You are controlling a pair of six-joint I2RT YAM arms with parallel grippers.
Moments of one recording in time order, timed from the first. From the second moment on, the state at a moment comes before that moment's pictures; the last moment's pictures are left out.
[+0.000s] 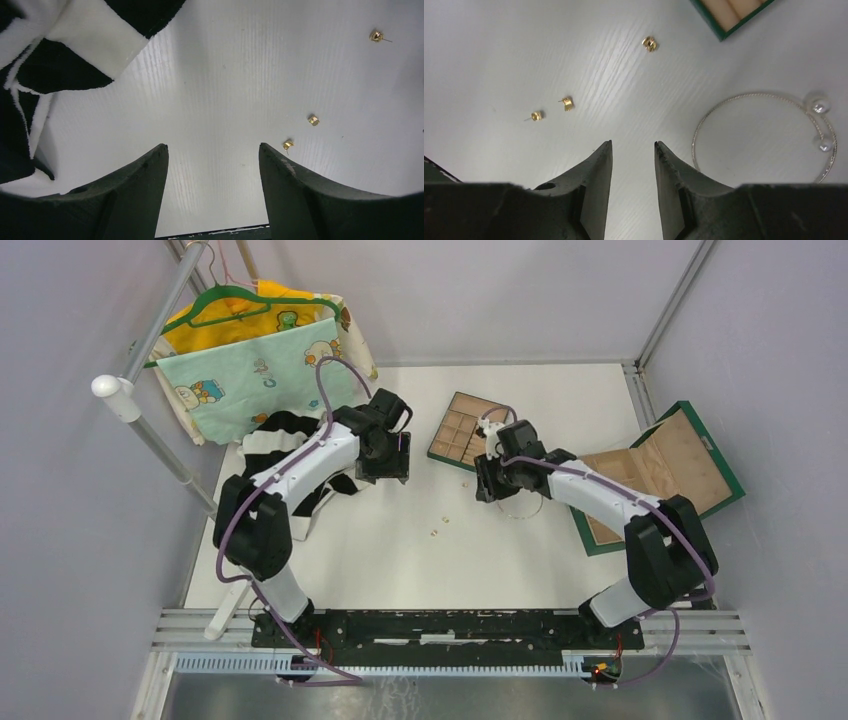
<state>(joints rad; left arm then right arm) -0.51 1.71 1.42 -0.92 -0.09 -0.45 0.47 1.56 1.01 -0.38 -0.25 0.16</state>
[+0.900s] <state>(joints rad) -0.51 1.70 1.41 -0.91 -0.12 -0.46 0.87 1.81 1.16 -0.39 0.10 0.26</state>
